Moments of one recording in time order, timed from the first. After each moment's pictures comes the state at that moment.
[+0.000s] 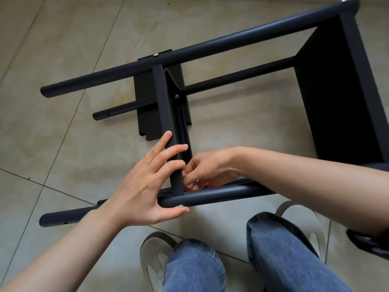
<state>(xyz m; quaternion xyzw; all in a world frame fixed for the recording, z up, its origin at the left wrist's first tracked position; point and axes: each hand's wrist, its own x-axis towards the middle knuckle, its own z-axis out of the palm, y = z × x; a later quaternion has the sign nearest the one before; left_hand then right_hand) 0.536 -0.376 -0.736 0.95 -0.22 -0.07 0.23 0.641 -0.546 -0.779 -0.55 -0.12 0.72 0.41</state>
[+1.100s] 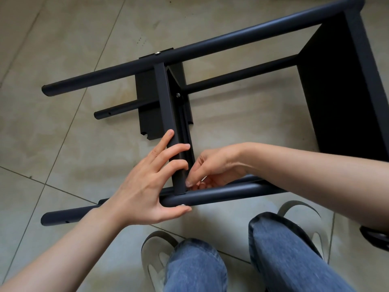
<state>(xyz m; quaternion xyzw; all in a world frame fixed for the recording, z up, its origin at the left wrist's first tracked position) 0.538 -0.377 -0.737 0.94 -0.22 -0.07 0.23 0.647 -0.554 -0.778 -0.51 -0.08 0.74 0.44</state>
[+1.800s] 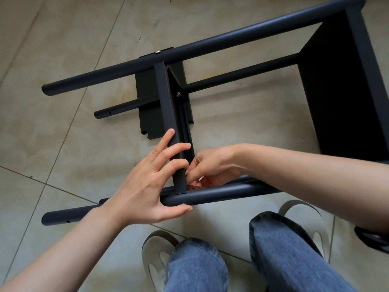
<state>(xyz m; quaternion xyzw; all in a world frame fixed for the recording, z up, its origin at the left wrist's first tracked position) 0.538 -0.377 -0.738 0.94 -0.22 -0.07 0.24 0.644 -0.547 -0.778 -0.52 -0.09 0.73 0.43</state>
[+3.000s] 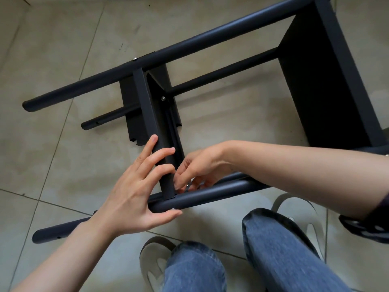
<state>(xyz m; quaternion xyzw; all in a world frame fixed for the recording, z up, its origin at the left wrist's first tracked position) 0.538 -0.378 -0.736 0.95 -0.22 -0.07 0.22 0.649 -0.553 -0.778 -0.54 -0.14 0.73 0.40</state>
